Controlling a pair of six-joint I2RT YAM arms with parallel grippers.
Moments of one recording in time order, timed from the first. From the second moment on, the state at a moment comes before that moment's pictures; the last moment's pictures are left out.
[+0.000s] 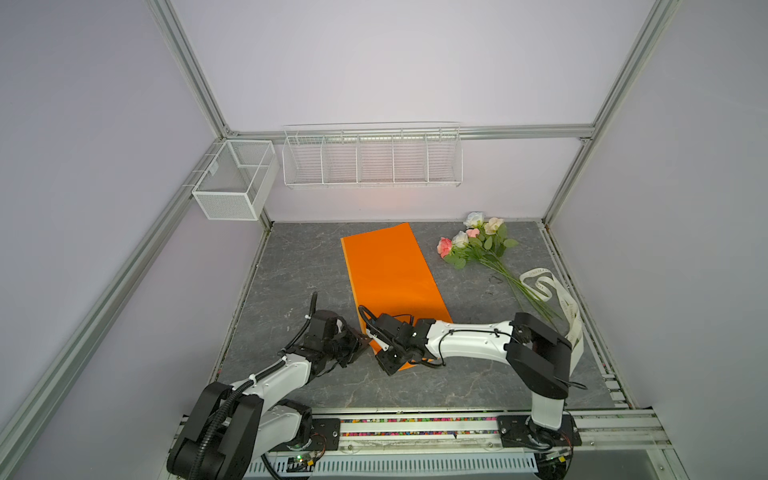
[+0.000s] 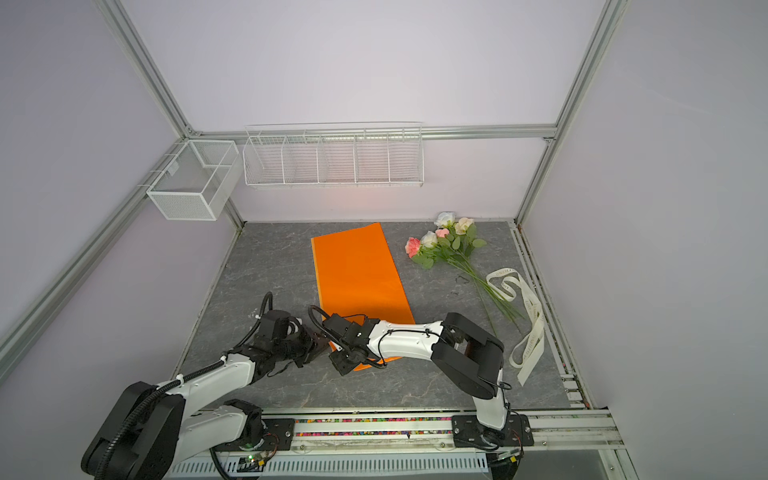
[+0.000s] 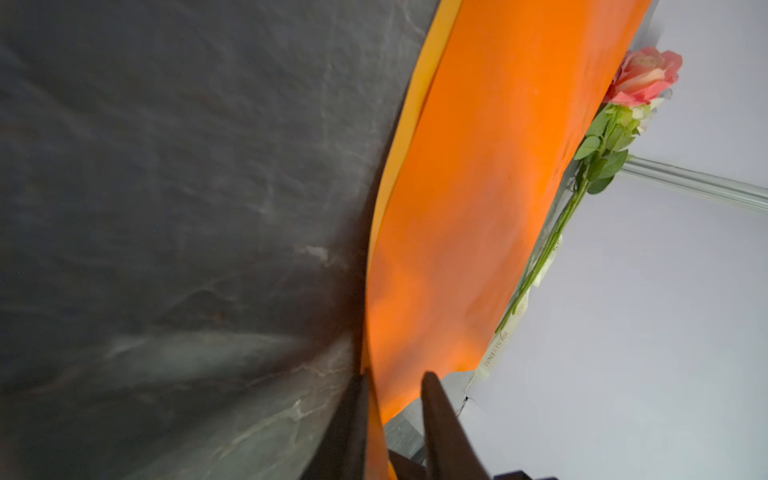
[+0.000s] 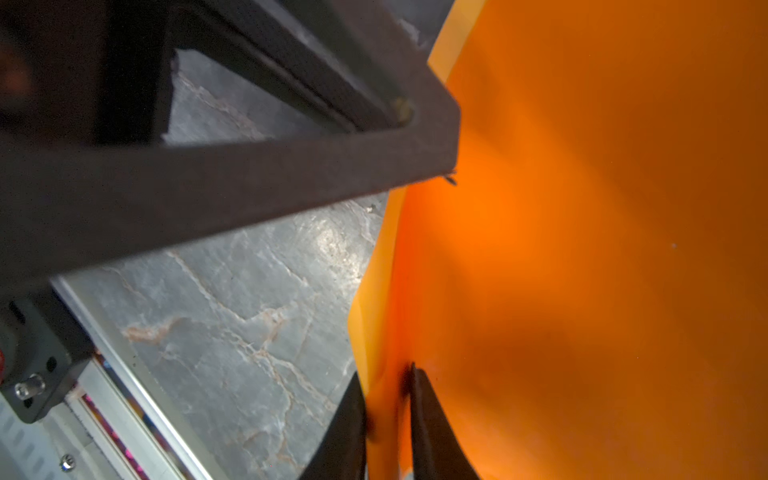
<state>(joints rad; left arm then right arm) -0.38 1.16 0.28 0.08 0.51 -1.28 1.15 1.90 1.23 -0.47 -0.09 0.41</state>
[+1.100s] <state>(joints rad) -0.38 1.10 0.28 -0.02 0.44 -1.21 1.13 1.85 1.22 -0.47 -0.09 0.46</state>
